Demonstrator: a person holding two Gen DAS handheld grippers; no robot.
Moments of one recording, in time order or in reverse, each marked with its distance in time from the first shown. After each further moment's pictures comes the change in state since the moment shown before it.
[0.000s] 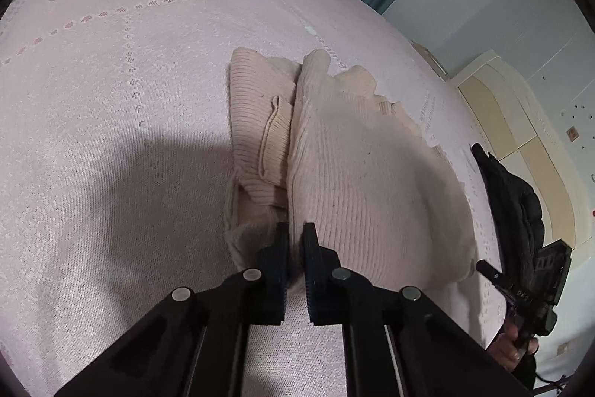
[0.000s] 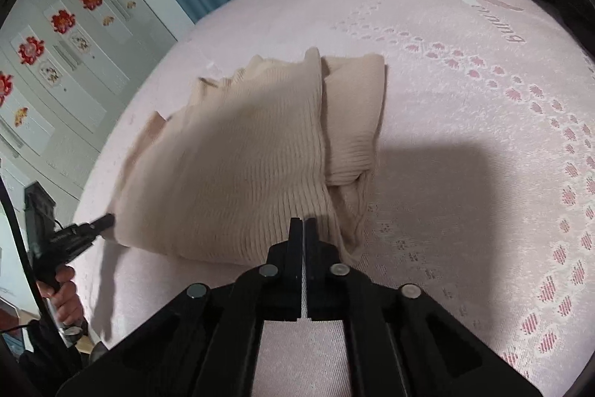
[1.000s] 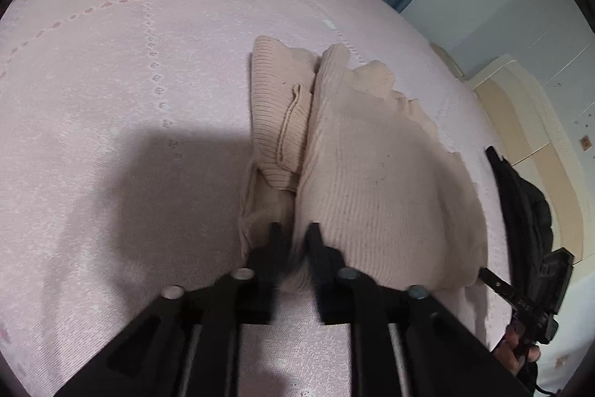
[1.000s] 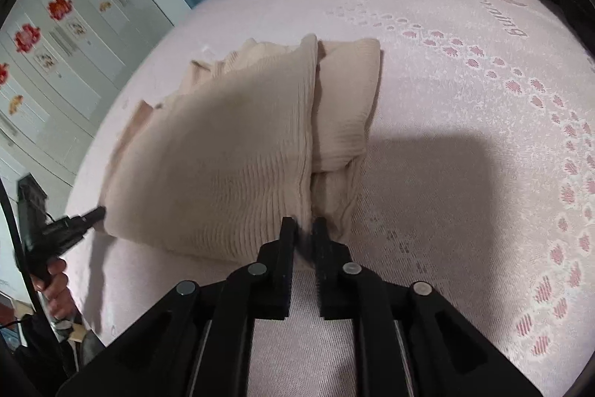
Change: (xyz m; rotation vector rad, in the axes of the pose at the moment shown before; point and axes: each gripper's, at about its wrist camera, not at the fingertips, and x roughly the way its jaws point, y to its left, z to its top) left arm -0.003 0.004 -0.005 -0.041 0.024 0.072; right arm 0.012 0.004 0.000 -0.046 0.075 -0.040
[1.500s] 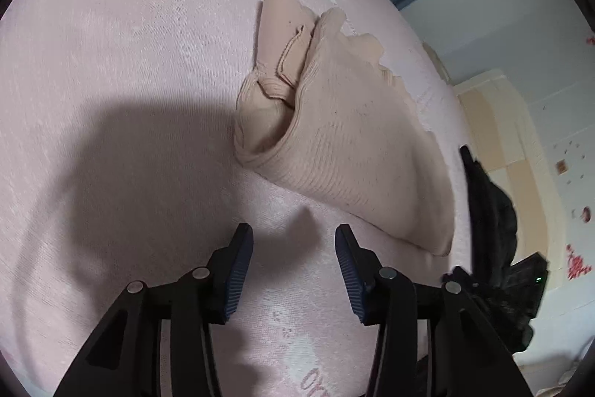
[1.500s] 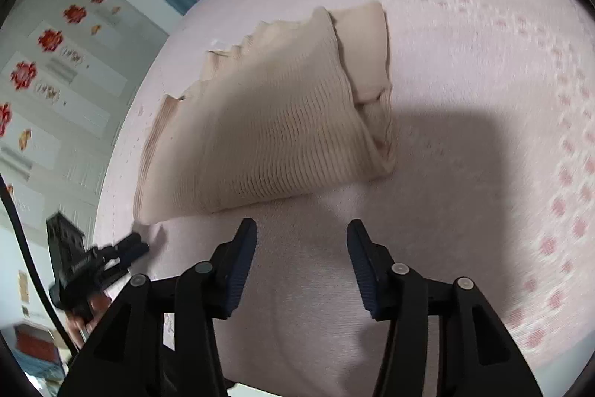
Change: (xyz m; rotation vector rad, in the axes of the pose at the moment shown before) left arm -0.011 0.013 -0.049 -0.155 0.071 -0.149; right arm -0.012 0.018 -0.039 0.209 0.061 0.098
